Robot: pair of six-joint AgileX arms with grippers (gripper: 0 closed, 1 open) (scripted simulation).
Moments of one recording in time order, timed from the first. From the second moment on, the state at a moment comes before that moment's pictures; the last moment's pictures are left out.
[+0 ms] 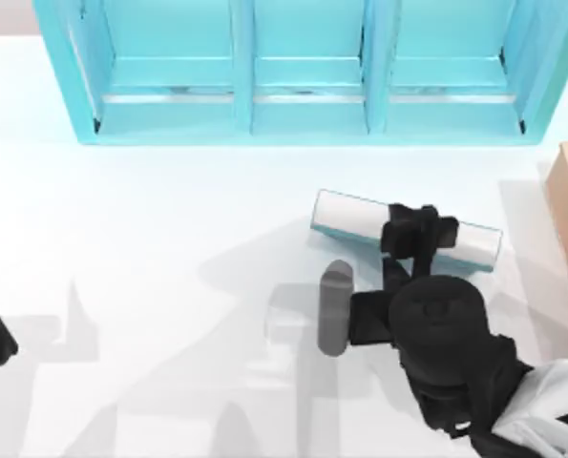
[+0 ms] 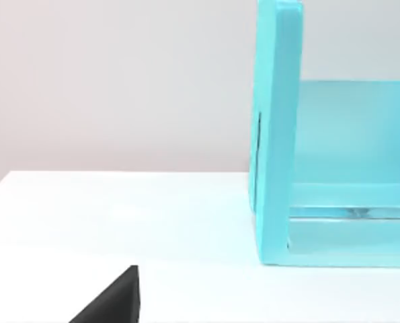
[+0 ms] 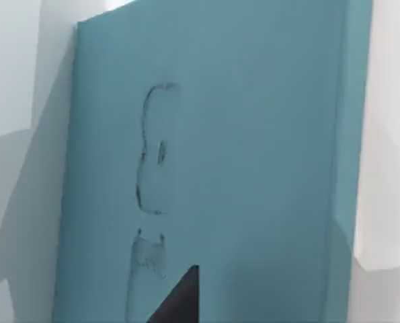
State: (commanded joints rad) left arm 0.00 0.00 0.00 0.00 0.00 0.00; right arm 0.89 1.81 0.52 0.92 0.75 -1.27
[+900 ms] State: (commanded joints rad) left arm 0.00 0.00 0.00 0.00 0.00 0.00; right arm 0.97 1.76 0.50 0.81 0.81 -1.18
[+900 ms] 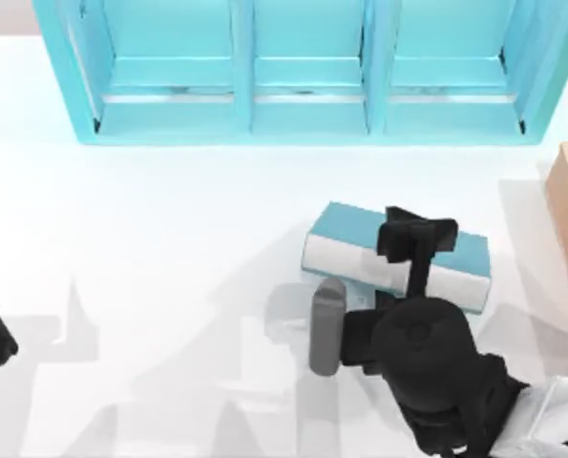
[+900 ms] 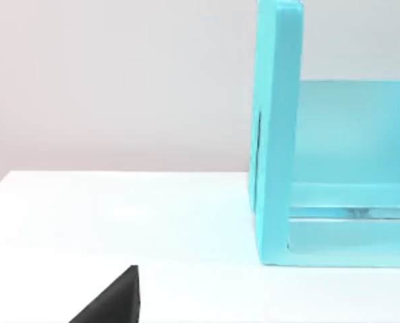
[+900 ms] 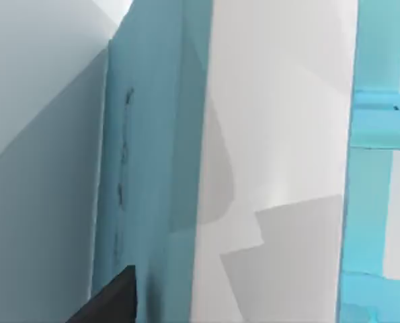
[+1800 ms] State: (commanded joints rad) left arm 0.00 0.00 0.00 0.00 0.00 0.00; right arm 1.47 1.50 0.42 0.17 1.23 -0.65
